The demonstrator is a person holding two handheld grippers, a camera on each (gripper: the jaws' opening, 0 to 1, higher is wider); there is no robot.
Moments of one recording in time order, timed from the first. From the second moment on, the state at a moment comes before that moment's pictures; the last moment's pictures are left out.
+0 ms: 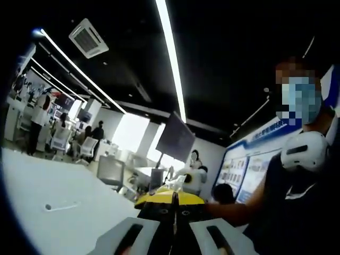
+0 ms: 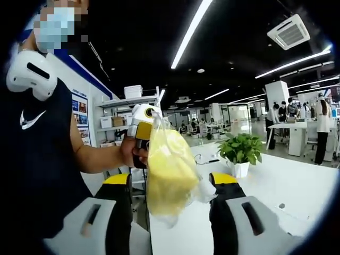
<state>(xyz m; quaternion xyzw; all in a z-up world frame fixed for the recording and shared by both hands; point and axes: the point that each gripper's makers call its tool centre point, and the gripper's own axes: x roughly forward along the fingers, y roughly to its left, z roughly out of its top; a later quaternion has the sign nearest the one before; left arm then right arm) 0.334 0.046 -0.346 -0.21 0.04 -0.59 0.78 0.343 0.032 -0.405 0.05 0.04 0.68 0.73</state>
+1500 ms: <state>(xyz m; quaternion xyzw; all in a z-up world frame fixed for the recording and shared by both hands) 0.331 0.048 -0.352 -0.21 0.05 -0.59 0.78 0.340 0.033 -0.402 0.08 0.07 0.69 0.72</state>
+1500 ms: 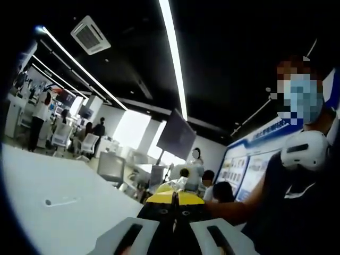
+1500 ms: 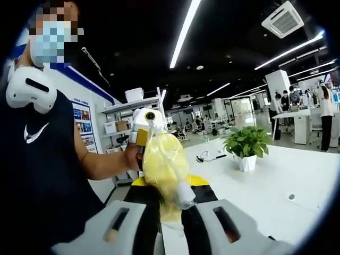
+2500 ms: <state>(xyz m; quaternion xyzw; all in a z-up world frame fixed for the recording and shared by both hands) 0.327 0.044 -0.358 -0.17 0.04 -0.60 0.78 0.338 0.030 -0.407 0.07 0.09 0.69 0.72</state>
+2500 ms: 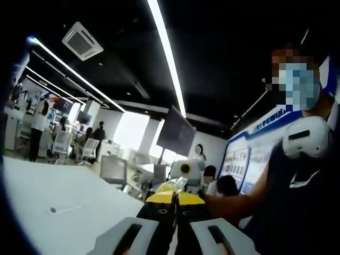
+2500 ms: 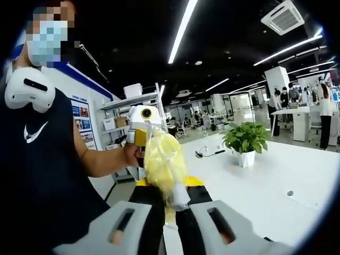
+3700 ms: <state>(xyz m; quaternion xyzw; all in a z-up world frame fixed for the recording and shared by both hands) 0.330 0.043 -0.369 -0.14 0.03 -0.58 0.80 0.336 0.031 -0.418 0.07 0.12 0.69 0.71</state>
